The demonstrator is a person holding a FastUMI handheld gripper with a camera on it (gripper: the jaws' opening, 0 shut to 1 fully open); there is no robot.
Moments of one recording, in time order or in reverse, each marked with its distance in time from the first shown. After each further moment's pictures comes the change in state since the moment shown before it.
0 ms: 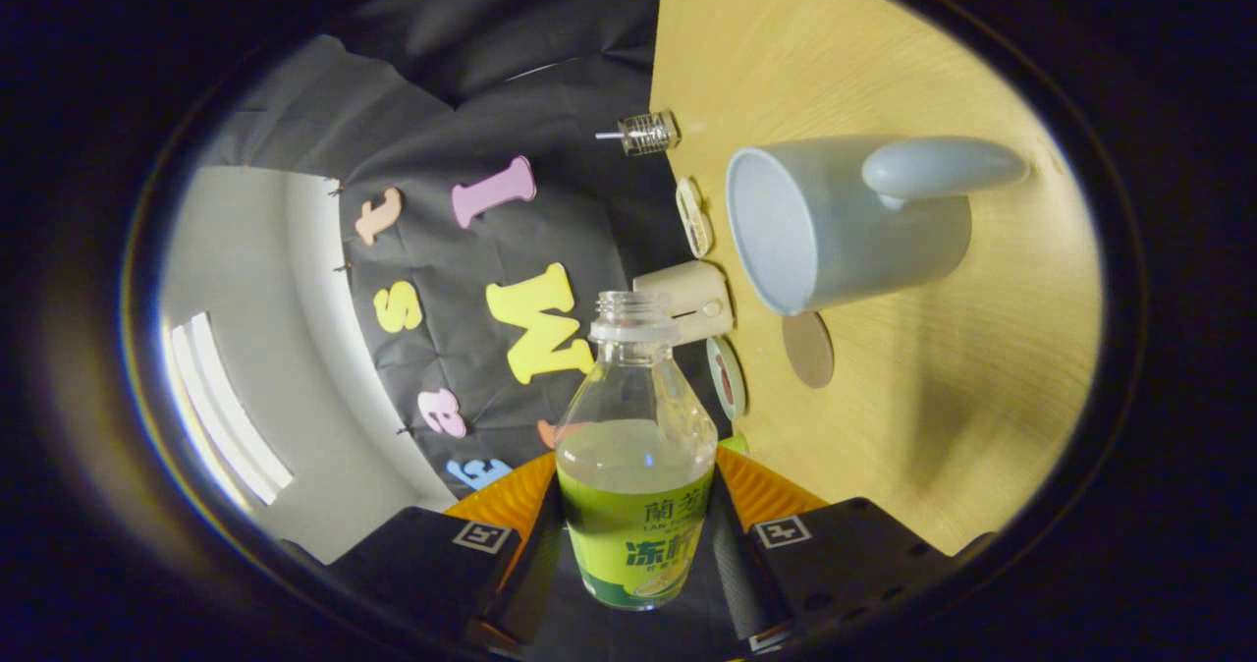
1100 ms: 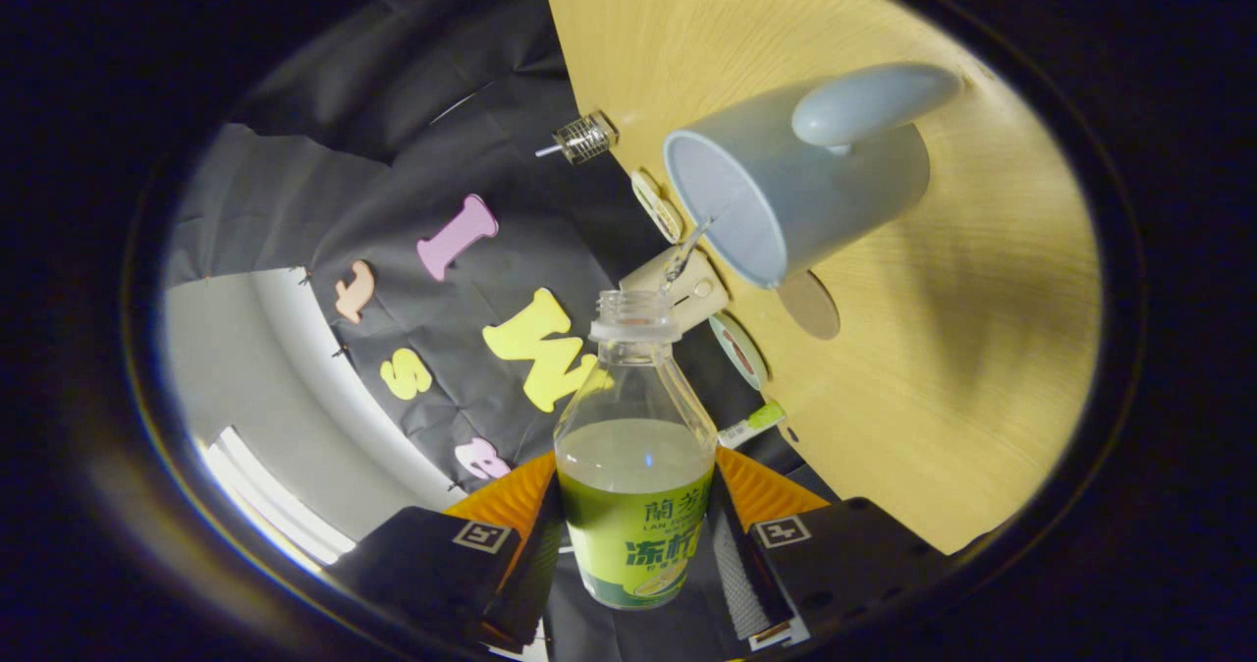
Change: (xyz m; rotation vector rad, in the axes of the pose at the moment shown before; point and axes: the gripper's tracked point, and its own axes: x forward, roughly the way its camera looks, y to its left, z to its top) arm 0.003 0.022 0.003 0.280 0.007 0.046
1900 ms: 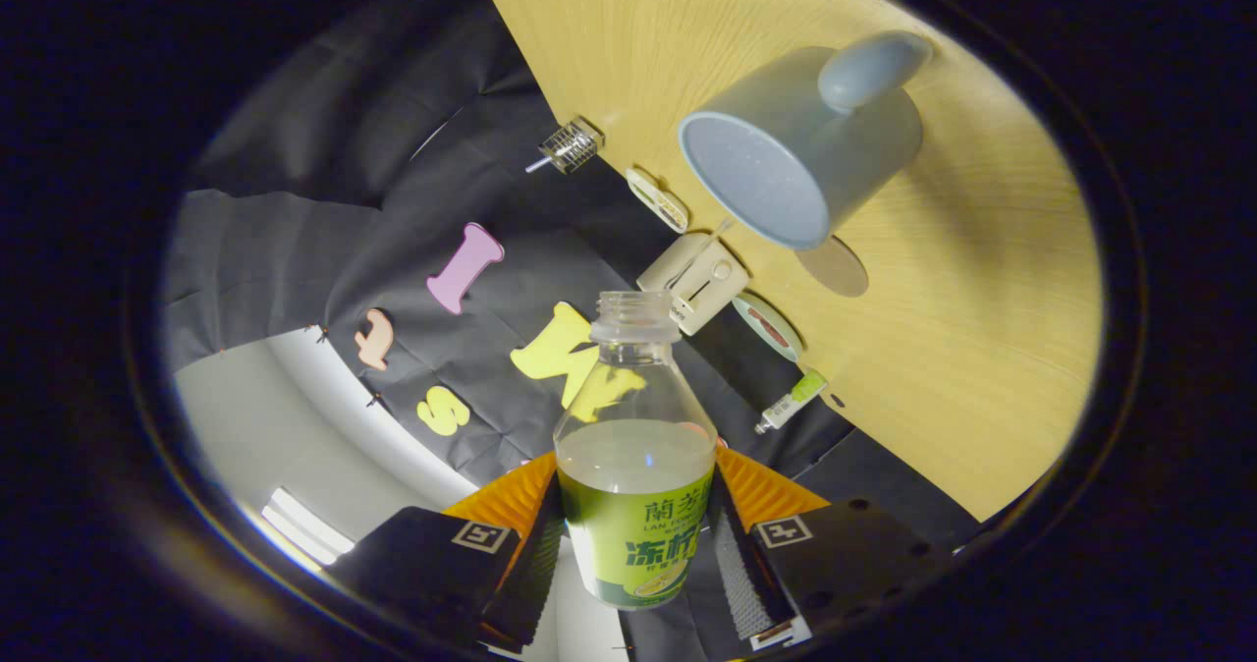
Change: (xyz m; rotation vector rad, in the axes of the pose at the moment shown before) arm 0.001 0.030 -0.002 0.183 0.002 0.083
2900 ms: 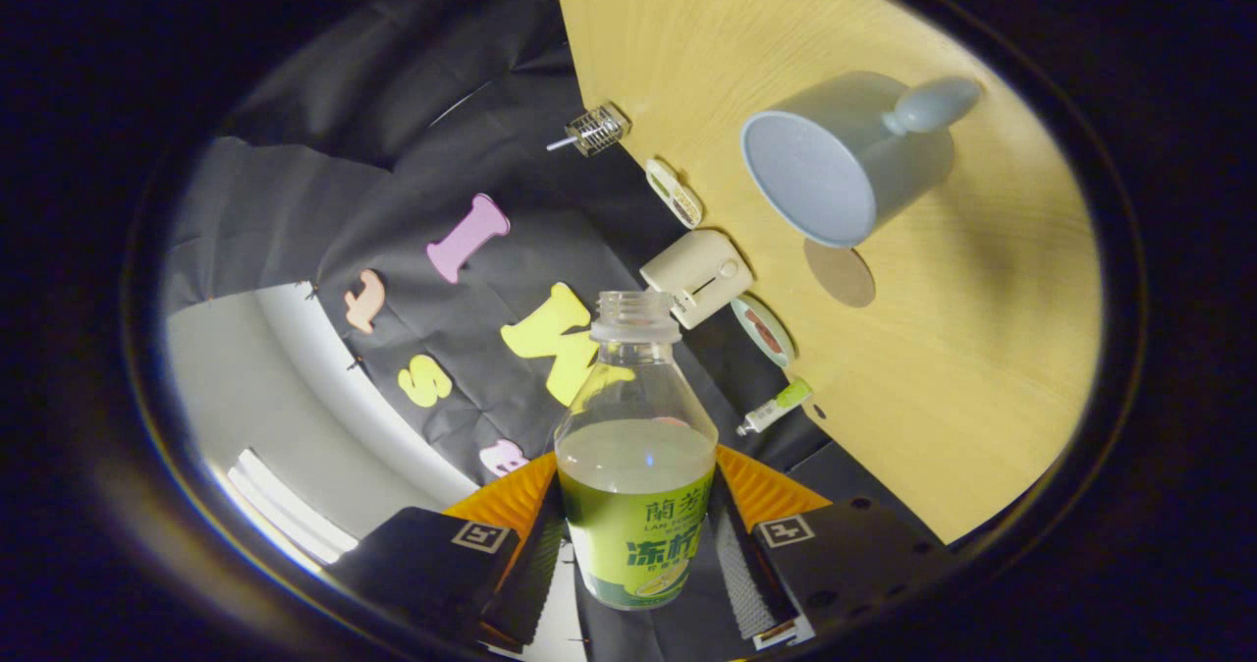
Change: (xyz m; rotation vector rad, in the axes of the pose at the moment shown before) arm 0.002 0.001 -0.019 -0.189 0.007 -0.071
